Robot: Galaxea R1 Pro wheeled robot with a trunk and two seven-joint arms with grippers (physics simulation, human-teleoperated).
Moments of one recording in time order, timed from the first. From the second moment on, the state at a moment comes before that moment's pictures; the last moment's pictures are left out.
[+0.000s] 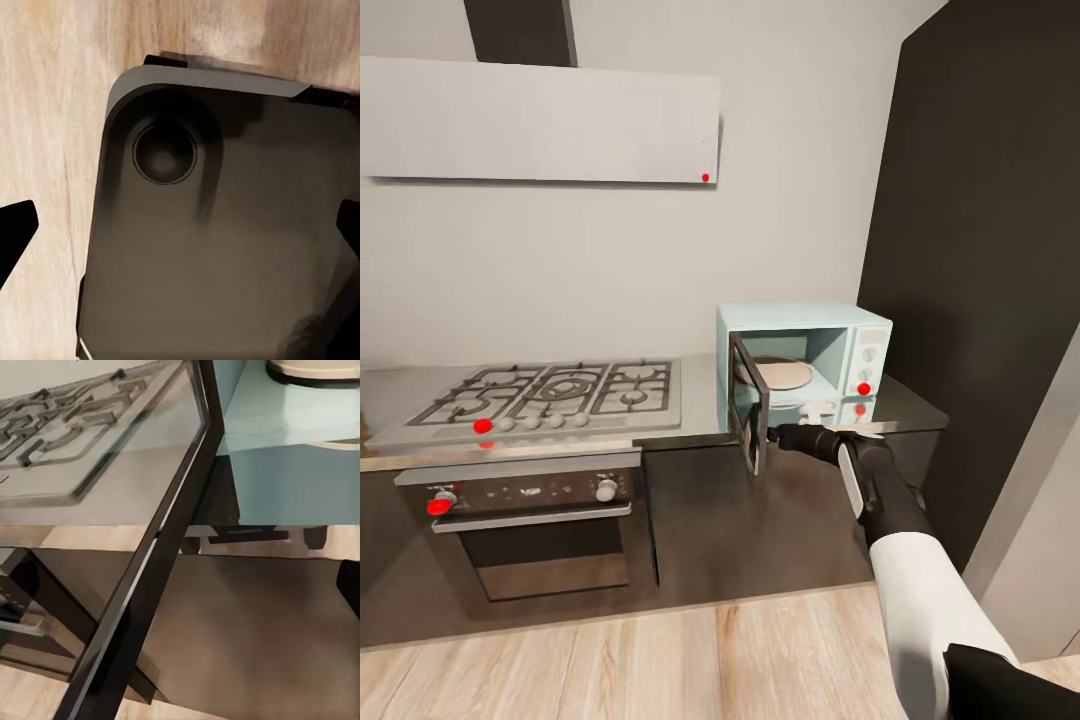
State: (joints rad) left arm 0.00 -0.01 0.01 -0.06 0.16 -0.09 0.01; right arm -0.87 0.12 -0.23 -0.91 0.18 0.56 0.55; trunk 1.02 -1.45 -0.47
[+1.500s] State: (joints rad) left arm 0.00 -0.01 0.01 -0.06 0.16 -0.09 0.01; right arm -0.18 -0.17 -0.22 0.03 0.16 -0.18 0.15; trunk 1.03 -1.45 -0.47
